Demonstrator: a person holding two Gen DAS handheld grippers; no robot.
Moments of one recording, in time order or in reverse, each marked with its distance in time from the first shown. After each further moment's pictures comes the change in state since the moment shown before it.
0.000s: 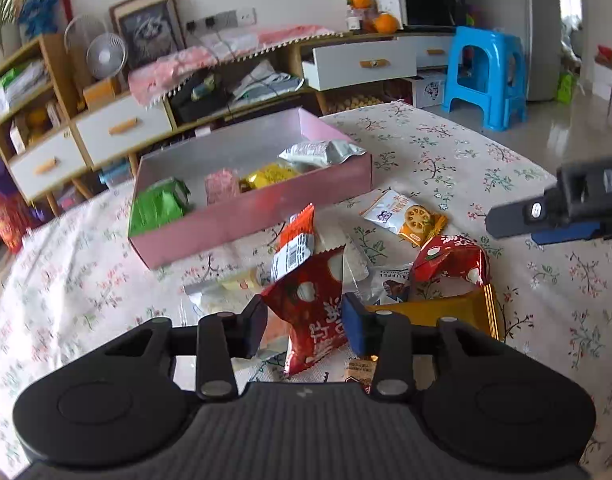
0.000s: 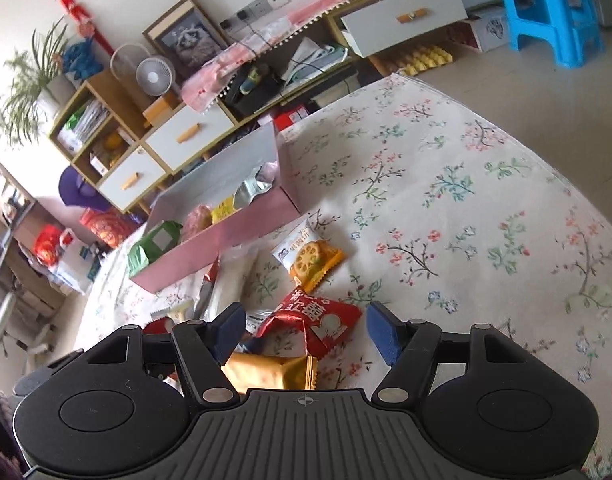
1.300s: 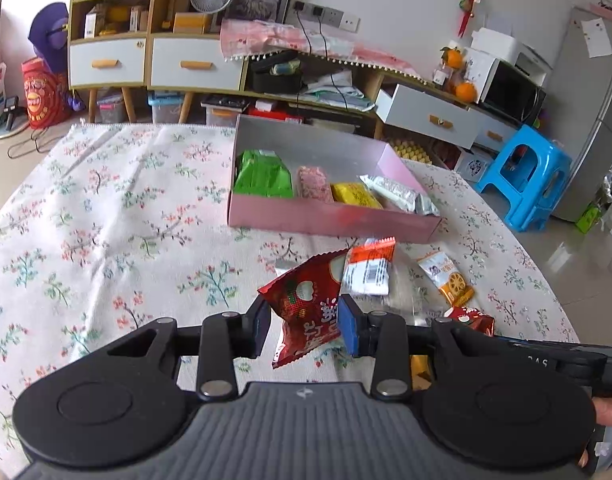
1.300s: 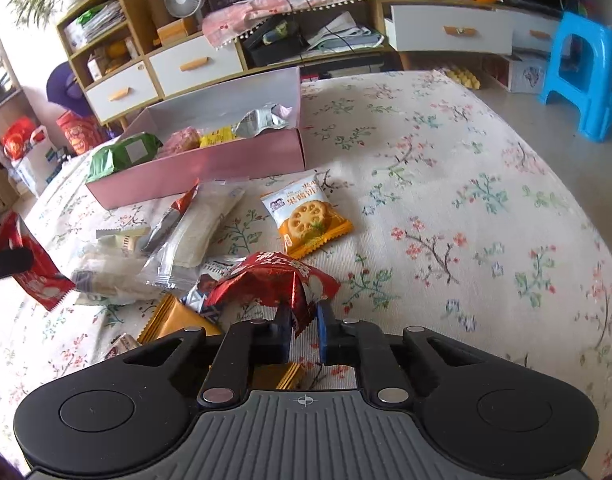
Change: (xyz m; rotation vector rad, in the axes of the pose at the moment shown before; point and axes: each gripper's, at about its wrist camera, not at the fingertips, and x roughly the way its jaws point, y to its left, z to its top) left arm -0.027 0.083 -0.011 -0.414 -0.010 -0.060; right arm 0.041 0.023 -0.021 -0.242 0.084 -0.112
